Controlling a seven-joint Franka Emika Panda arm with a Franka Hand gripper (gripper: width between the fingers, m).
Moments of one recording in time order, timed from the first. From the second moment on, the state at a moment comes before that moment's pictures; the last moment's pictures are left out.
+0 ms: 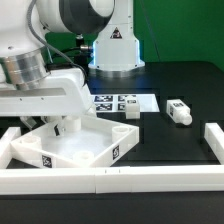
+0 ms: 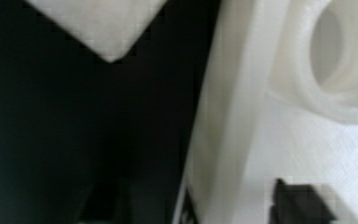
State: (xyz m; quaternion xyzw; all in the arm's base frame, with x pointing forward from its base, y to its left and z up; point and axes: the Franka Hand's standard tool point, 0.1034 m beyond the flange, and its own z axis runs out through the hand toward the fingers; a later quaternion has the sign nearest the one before) arm 0.498 -0.160 0.008 -0.98 0.18 0.04 0.07
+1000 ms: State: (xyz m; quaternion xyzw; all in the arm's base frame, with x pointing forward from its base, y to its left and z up) arm 0.537 -0.062 0.018 -0.99 0.11 0.05 0.06
